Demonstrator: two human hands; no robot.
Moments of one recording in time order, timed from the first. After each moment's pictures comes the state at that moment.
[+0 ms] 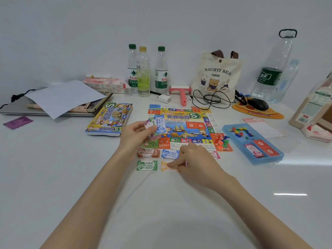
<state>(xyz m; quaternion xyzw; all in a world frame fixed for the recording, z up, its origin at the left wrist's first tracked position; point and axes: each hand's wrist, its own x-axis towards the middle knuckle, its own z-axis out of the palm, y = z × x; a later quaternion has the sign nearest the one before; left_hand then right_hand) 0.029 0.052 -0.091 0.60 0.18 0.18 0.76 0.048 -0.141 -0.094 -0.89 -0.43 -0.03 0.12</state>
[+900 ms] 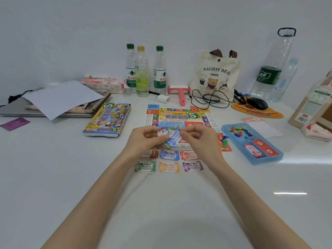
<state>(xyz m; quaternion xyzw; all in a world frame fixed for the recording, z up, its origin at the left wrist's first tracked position) 0.024 0.033 -0.087 0.68 0.09 0.10 0.72 0.074 -0.138 -0.083 -0.80 -0.19 -0.05 0.57</state>
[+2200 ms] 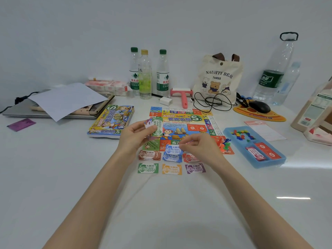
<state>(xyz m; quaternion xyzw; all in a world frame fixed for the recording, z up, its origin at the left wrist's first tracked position) 0.027 0.056 -0.087 0.57 0.14 0.17 0.79 0.083 -0.138 -0.086 -0.87 -0.18 0.07 0.45</state>
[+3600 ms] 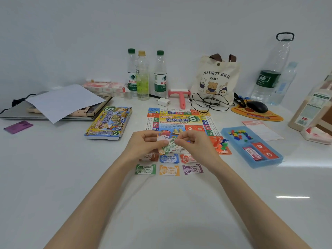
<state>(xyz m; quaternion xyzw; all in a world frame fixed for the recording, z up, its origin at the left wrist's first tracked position) 0.025 0.038 -0.091 0.72 0.10 0.11 0.68 0.080 -0.135 -0.081 -0.83 -0.24 0.03 0.50</state>
